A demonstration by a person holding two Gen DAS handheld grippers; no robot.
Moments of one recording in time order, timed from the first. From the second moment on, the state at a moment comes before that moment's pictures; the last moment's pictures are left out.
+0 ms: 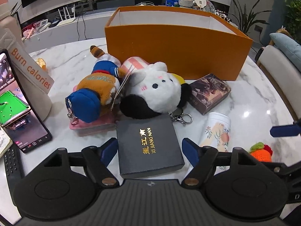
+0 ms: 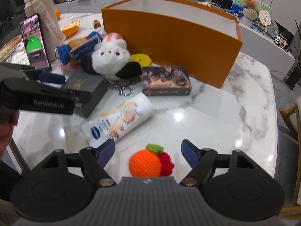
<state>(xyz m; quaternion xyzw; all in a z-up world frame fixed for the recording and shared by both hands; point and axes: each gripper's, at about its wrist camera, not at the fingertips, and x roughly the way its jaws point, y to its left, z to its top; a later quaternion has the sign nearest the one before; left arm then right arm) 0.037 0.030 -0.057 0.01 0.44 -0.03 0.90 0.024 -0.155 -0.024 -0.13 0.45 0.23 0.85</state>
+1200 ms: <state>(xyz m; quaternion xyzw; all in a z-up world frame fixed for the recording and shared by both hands) 0.052 0.027 -0.078 0.00 0.48 -0.03 0.88 0.034 -0.168 -0.053 -0.14 0.48 0.23 0.83</state>
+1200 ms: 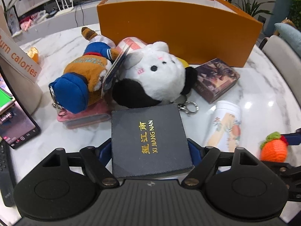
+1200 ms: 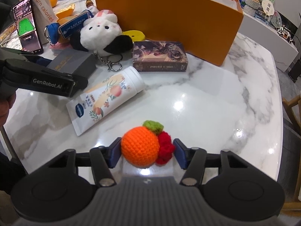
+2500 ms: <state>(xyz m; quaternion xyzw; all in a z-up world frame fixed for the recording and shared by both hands) 0.064 0.024 -0.012 -0.03 0.41 -0.08 0.91 0.078 -0.170 0.043 -0.07 0.39 0.21 0.89</state>
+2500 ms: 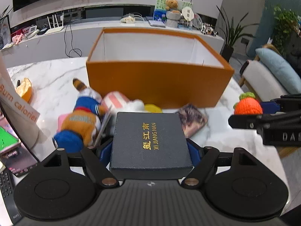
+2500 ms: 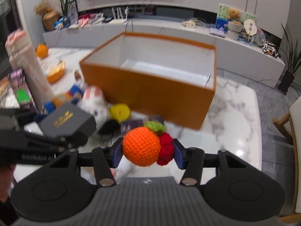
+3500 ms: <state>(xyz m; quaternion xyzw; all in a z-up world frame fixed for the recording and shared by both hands) 0.210 0.050 0.041 -0.08 0.37 -0.04 0.93 0.224 -0.149 0.053 0.02 0.37 0.14 0.92</state>
